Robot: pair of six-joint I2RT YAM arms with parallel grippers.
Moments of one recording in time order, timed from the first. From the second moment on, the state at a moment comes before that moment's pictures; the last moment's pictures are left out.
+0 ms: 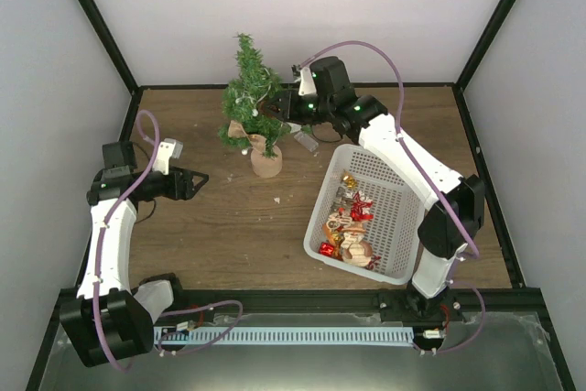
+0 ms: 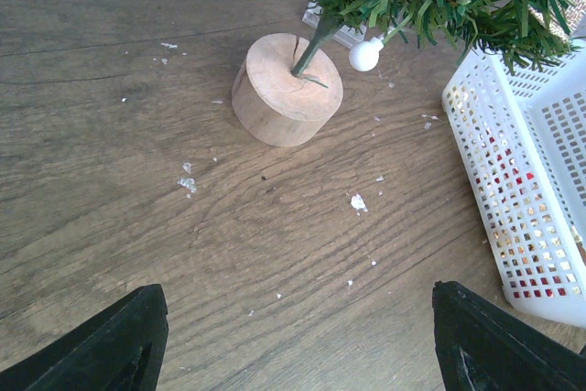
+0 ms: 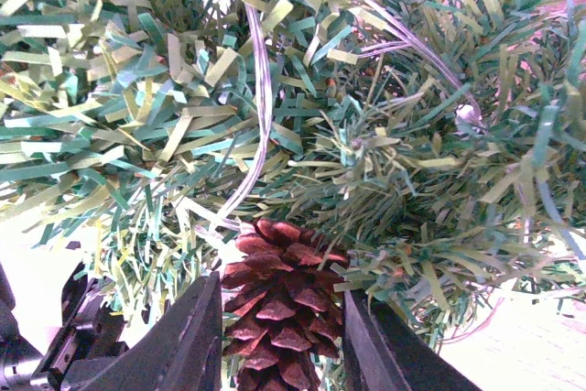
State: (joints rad) left arm 0.23 1.04 0.89 -0.81 0.78 0.28; right arm 0.63 1.76 1.76 -0.49 -0.40 0.64
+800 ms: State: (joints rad) left arm 0.23 1.04 0.89 -0.81 0.78 0.28; right arm 0.63 1.82 1.80 -0.55 -0.39 0.64
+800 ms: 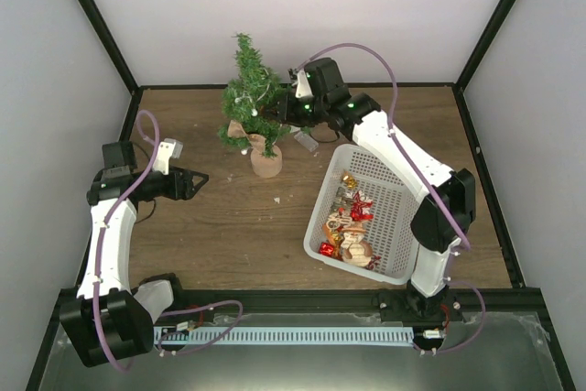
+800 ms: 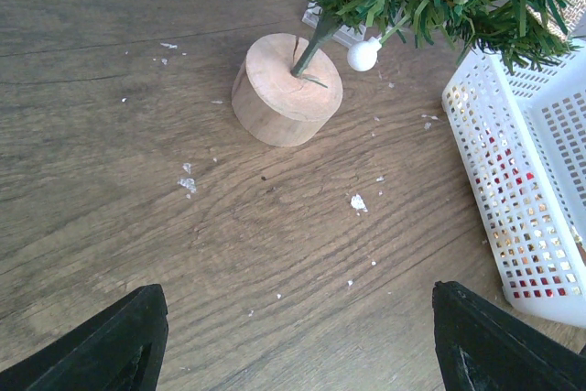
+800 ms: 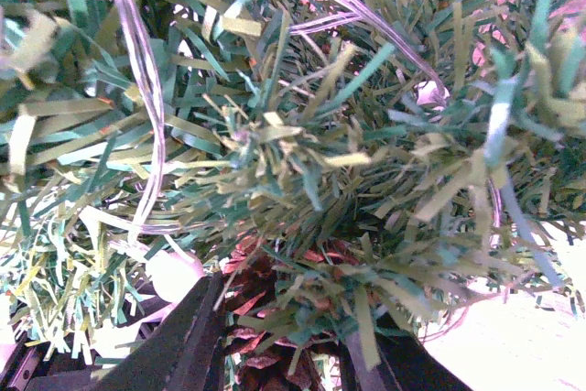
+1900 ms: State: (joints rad) left arm 0.23 1.04 0.88 -0.81 0.78 0.28; right arm 0.63 1.77 1.80 -0.56 -0.35 0.64
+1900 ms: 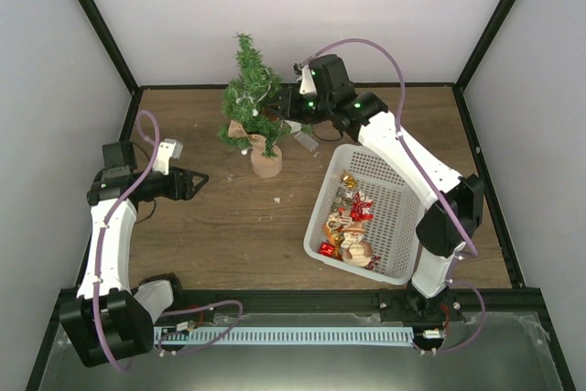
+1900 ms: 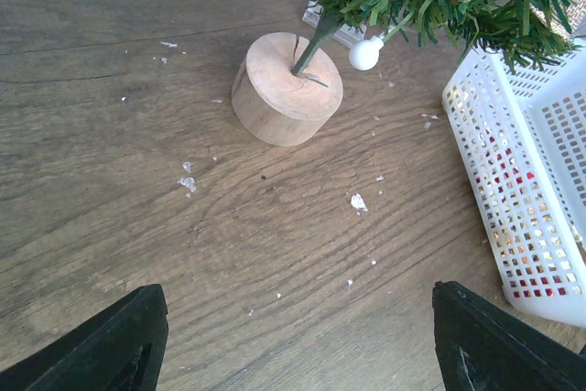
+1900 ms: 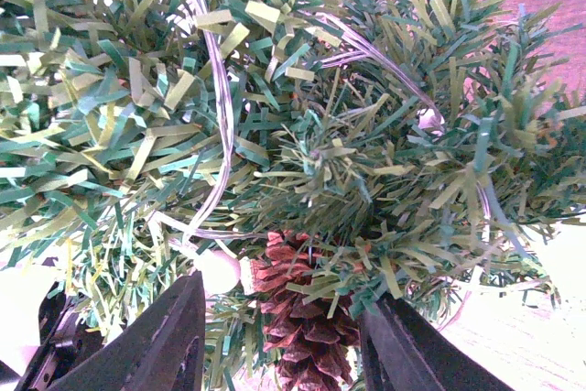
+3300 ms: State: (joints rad) left arm 0.23 1.06 0.88 -0.82 0.79 0.29; right arm 0.59 1.23 1.33 -0.86 0.02 0.59
